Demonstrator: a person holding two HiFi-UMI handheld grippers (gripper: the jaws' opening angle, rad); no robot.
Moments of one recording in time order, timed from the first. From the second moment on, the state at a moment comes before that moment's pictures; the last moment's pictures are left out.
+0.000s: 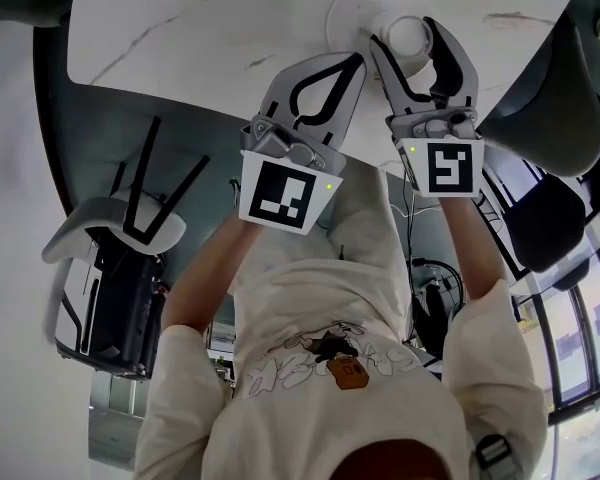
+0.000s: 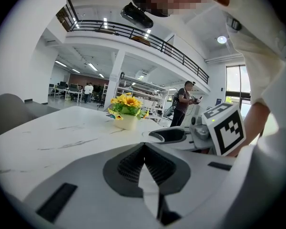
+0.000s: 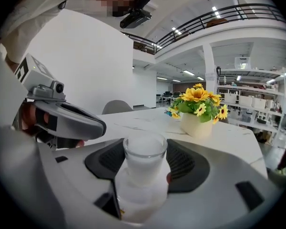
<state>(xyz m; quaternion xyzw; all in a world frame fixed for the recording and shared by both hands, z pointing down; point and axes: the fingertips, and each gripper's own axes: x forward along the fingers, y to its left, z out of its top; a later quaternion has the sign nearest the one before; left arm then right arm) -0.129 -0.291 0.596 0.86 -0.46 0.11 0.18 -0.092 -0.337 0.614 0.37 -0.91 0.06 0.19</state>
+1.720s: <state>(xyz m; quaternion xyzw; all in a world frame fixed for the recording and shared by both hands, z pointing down) -0.107 -0.254 0.526 0.85 -0.51 0.09 0.14 -0.079 -0.312 0.541 0.35 -0.92 0.05 0.15</state>
